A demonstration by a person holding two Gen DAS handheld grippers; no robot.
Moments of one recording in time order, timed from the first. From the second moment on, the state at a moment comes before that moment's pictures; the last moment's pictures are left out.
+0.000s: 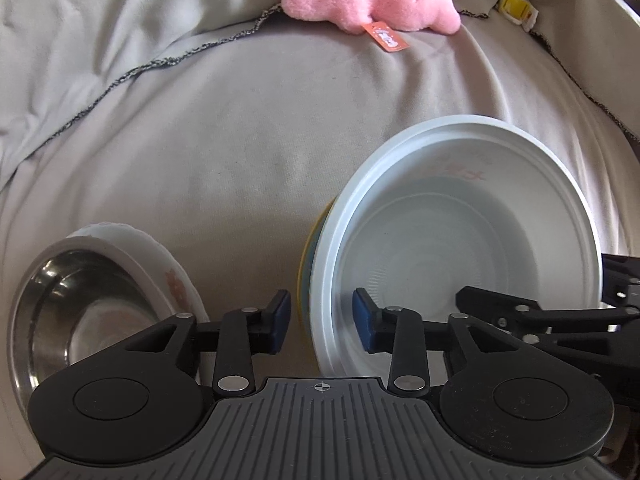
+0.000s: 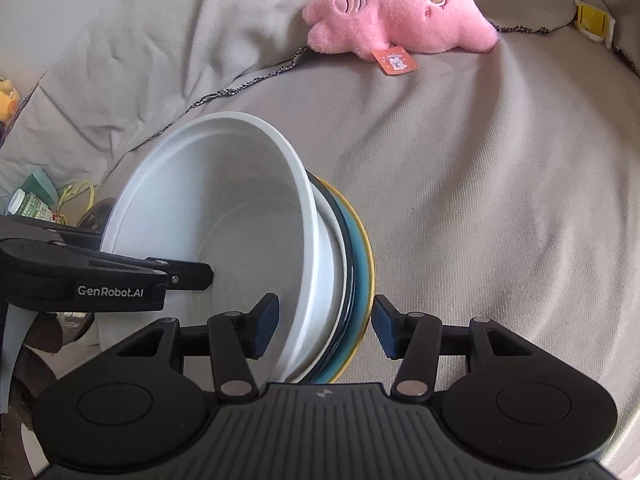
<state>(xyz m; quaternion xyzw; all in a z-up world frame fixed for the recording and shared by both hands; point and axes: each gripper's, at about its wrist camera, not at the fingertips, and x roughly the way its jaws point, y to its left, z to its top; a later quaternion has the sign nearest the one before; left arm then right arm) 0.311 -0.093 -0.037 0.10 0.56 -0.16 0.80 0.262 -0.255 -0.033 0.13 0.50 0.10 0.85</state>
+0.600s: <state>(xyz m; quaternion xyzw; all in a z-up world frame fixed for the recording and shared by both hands) 0.299 -0.108 -0.039 0.16 0.59 -0.12 0.78 0.262 -0.271 -0.054 0.21 0.50 0.13 0.83</state>
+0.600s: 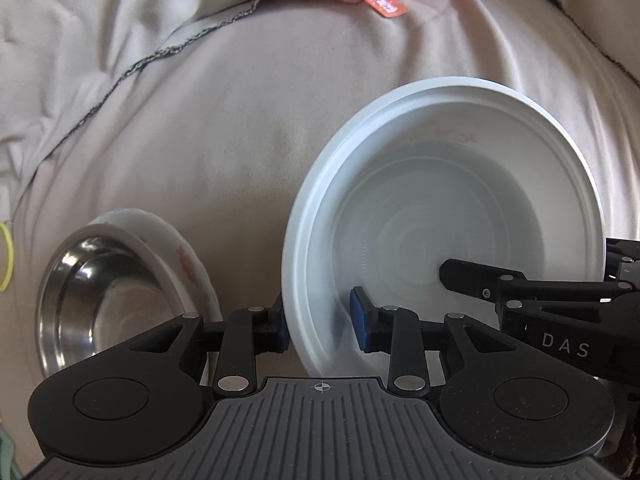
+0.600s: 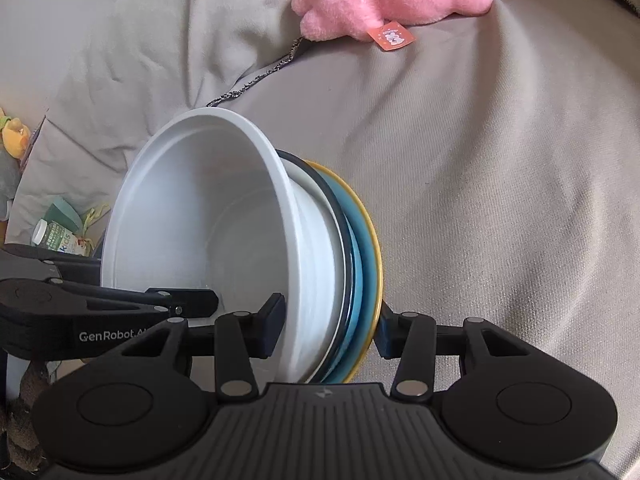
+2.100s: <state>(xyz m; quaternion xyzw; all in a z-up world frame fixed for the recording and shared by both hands) 0.318 -0.130 -0.047 0.21 0.64 -0.07 0.73 0.244 -0.291 -0.078 0.30 0.43 0.16 0.84</state>
